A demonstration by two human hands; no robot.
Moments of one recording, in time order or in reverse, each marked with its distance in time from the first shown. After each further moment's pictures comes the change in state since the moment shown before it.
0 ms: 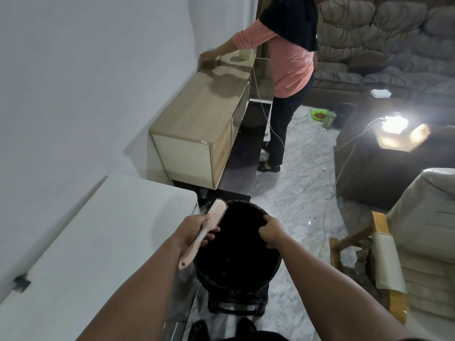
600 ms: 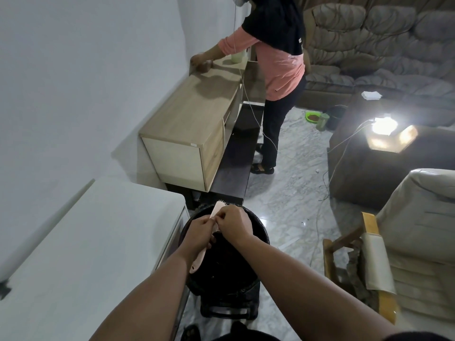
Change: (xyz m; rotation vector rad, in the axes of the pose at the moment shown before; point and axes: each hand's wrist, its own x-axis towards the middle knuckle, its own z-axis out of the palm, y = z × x) left_hand 0.005 -0.010 0.067 0.205 0.143 0.255; right_hand -0.032 -0.059 0.031 -0.225 0.219 -0.504
